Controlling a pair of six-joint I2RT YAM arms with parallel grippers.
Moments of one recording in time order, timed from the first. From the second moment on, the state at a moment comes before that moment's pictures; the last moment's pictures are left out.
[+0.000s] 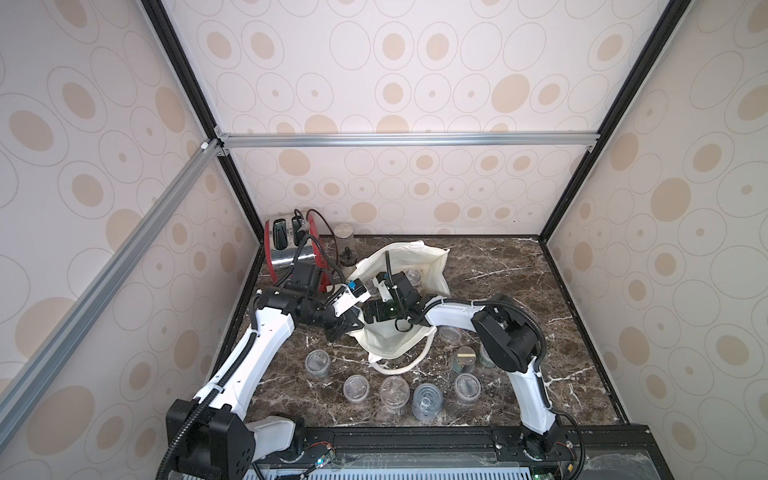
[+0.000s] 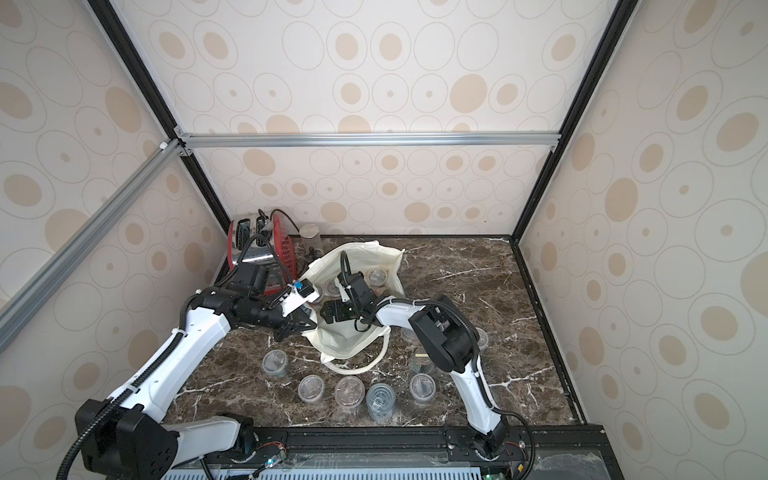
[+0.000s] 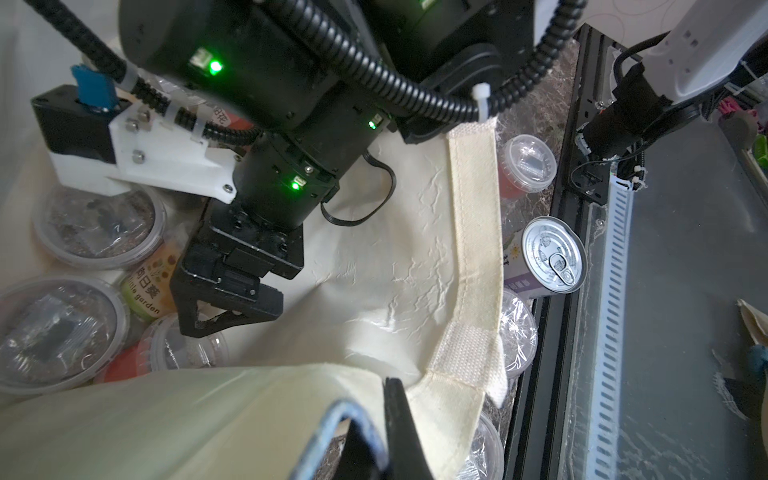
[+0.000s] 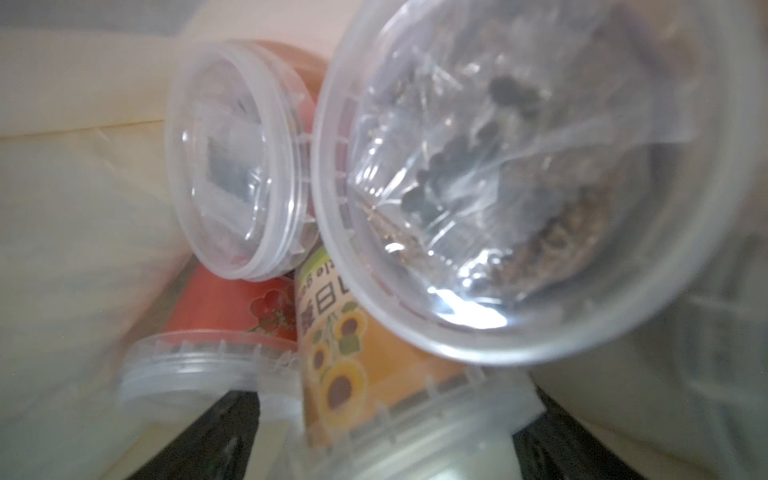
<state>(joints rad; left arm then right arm) -0.23 1.24 1.10 -1.00 0.72 0.71 0.77 2.18 1.45 0.03 -0.28 0.50</state>
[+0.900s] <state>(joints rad) -0.23 1.25 1.12 -1.04 0.73 0.76 0.75 2.24 1.53 0.01 -0.28 0.47</state>
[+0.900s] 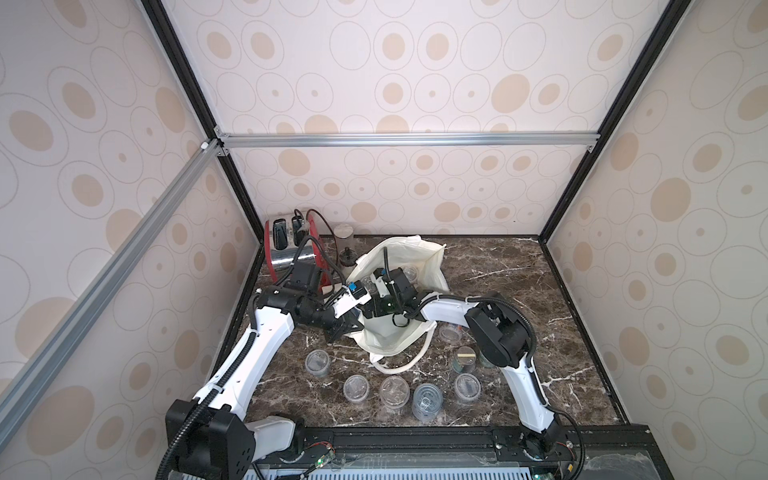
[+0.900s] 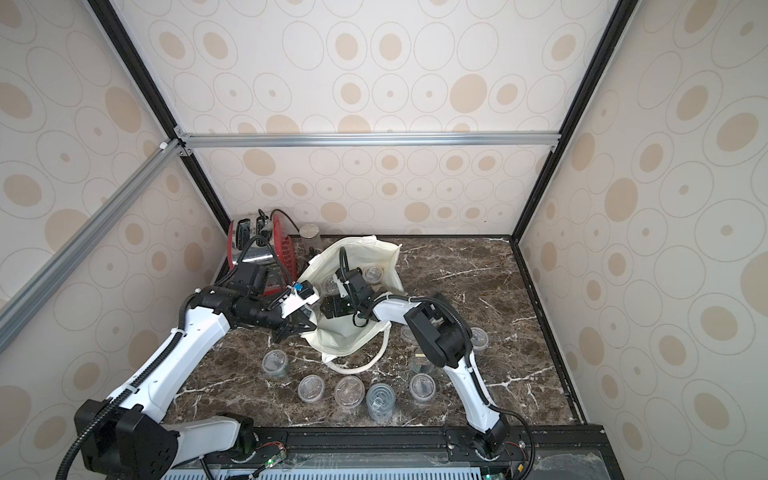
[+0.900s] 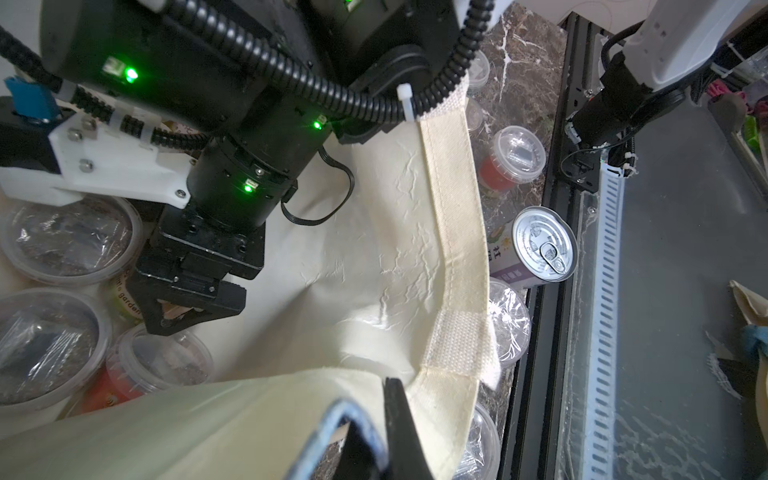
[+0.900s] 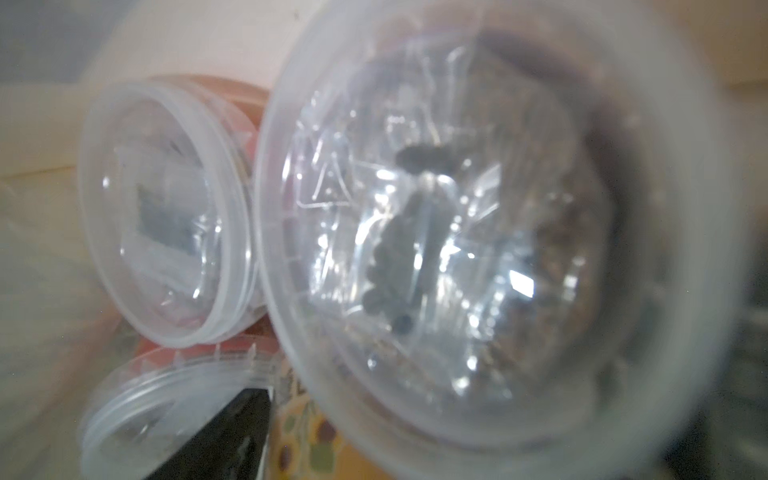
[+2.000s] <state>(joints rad) -0.23 1.25 1.12 -1.00 0.70 0.70 0.75 1.59 1.21 -0.26 -0.29 0.58</state>
